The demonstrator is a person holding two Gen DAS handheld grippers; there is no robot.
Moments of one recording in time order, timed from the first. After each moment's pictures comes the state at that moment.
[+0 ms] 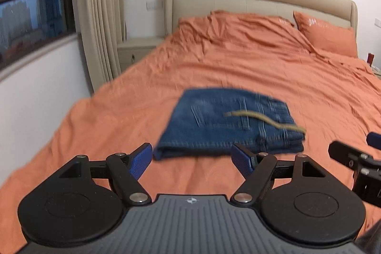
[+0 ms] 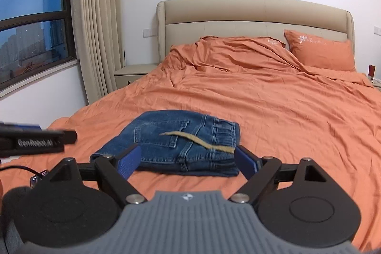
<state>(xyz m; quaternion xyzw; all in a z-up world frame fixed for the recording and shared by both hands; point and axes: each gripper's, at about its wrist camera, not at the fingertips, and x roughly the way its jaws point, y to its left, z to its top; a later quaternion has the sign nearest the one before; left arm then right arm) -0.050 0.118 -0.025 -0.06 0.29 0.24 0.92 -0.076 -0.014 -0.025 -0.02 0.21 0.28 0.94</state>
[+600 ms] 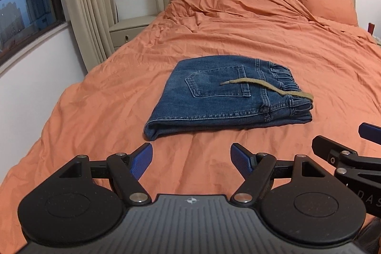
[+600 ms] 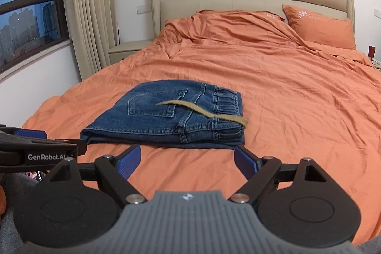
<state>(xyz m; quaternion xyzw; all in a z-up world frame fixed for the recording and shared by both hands) -0.037 0.109 -0.055 -0.03 0.35 0.23 0.91 -0.056 0.008 -0.064 -0.03 0.27 0.27 0.92</state>
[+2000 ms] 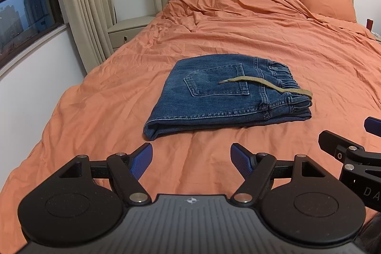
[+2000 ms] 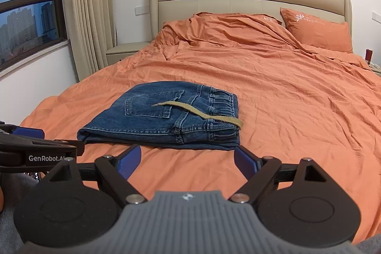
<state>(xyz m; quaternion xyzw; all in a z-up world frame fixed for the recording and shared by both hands) -0.035 0.110 -0.053 -0.03 0.36 0.22 0.91 -0.062 0.002 -0.061 -0.04 0.26 0.26 0.93</state>
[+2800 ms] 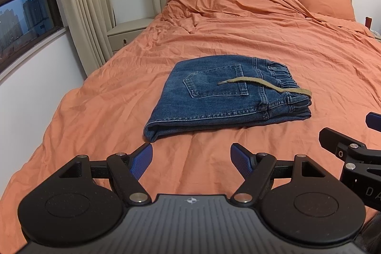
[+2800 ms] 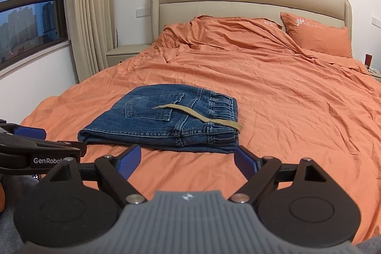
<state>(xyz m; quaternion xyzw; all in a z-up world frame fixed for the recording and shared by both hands) -0.036 0.109 -0.053 -0.03 0.36 0.22 0.91 -0.065 0.001 -0.057 -0.04 0.25 0.26 0.93</state>
